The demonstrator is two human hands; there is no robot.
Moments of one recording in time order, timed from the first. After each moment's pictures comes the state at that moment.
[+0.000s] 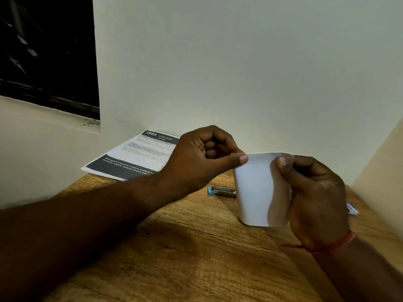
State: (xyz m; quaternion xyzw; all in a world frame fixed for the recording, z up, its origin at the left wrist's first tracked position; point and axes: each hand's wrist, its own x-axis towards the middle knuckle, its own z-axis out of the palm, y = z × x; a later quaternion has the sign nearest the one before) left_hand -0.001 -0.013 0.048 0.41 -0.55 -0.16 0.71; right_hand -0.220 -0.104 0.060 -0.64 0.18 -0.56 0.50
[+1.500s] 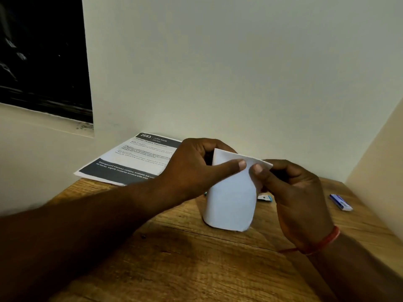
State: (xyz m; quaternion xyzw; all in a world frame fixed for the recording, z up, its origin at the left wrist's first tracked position) left_hand -0.009 -0.005 0.054 0.54 -0.55 -0.15 0.62; right_hand -0.216 -0.099 0.057 -0.69 0.18 -0.51 0.49
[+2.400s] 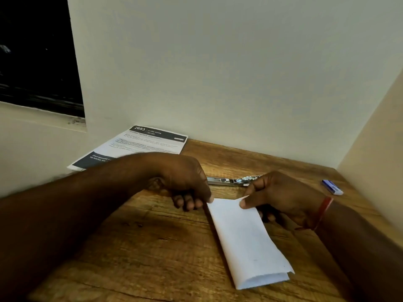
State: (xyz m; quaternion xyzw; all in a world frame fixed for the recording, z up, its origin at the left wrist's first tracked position) left_hand 0.016 -0.008 0.061 0.69 -0.53 -0.44 0.22; right_hand -0.231 -0.141 0.057 -0.78 0.39 -0.07 0.48
